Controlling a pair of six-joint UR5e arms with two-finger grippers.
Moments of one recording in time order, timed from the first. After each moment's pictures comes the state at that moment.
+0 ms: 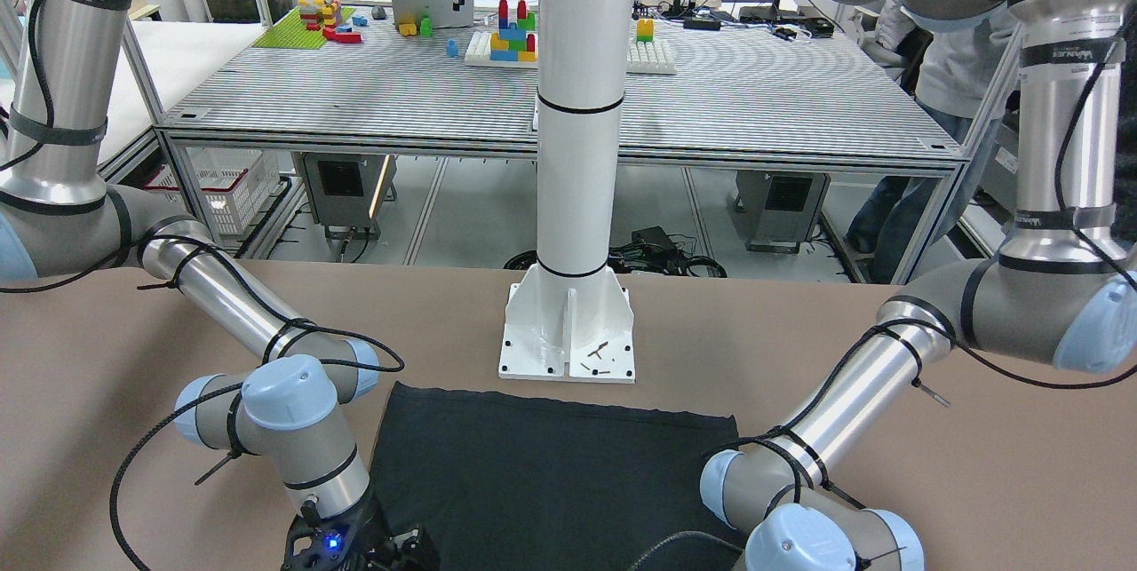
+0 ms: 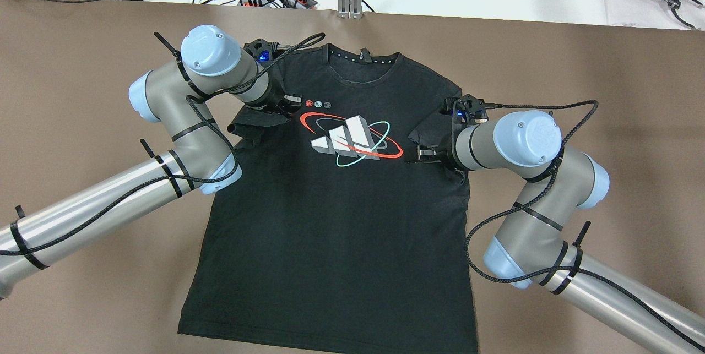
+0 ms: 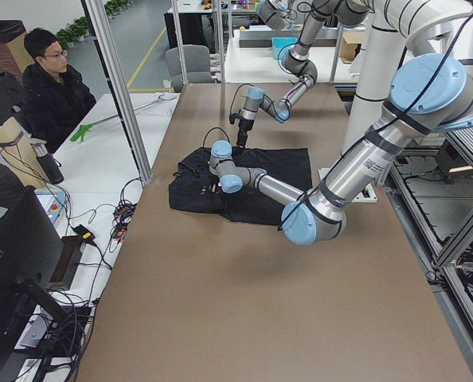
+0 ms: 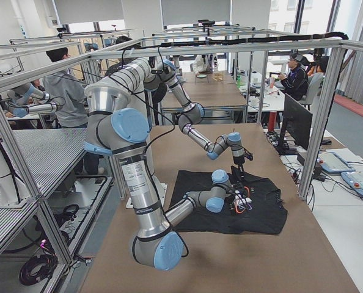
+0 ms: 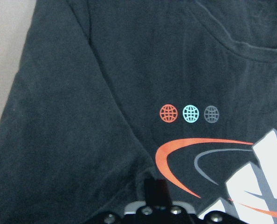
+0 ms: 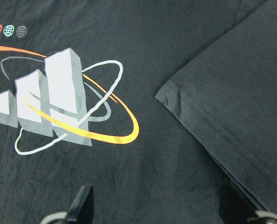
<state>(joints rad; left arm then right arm) -0.79 -2.40 -1.13 -2.22 -2.01 -1.10 0.71 -1.11 1.61 -0.99 1.86 1.10</state>
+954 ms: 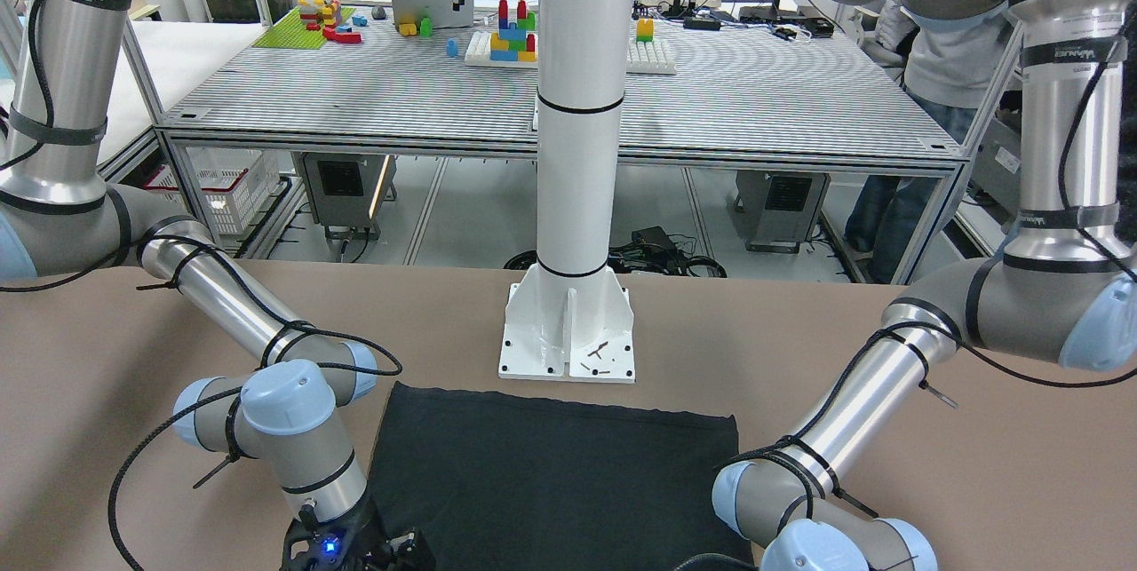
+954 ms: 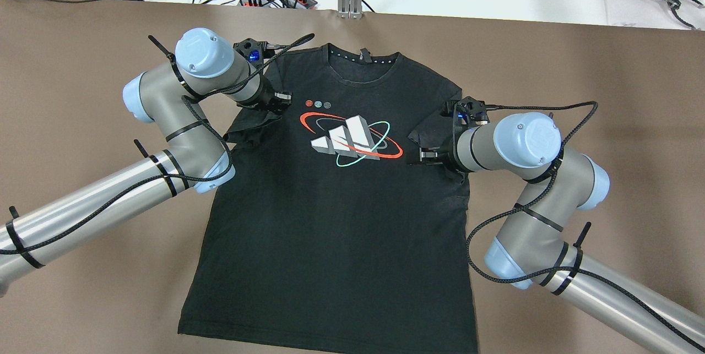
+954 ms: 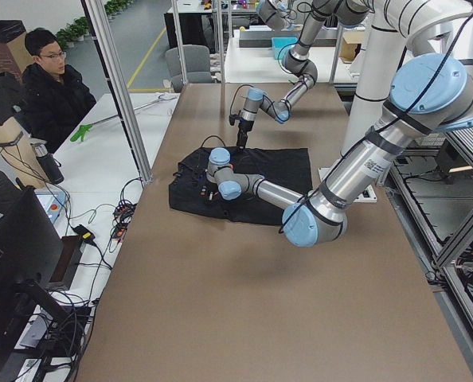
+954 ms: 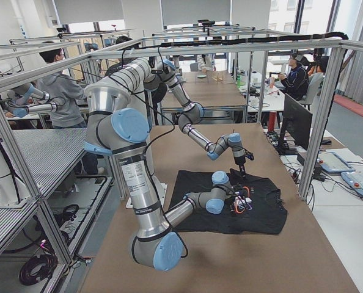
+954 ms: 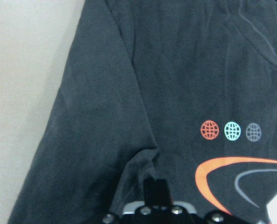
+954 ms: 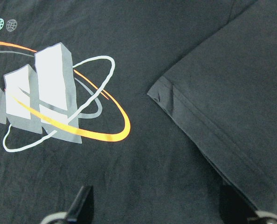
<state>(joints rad) -0.80 -2.38 -1.10 -2.22 -1.96 -1.11 0.71 -1.12 1.60 -0.99 1.85 1.09</state>
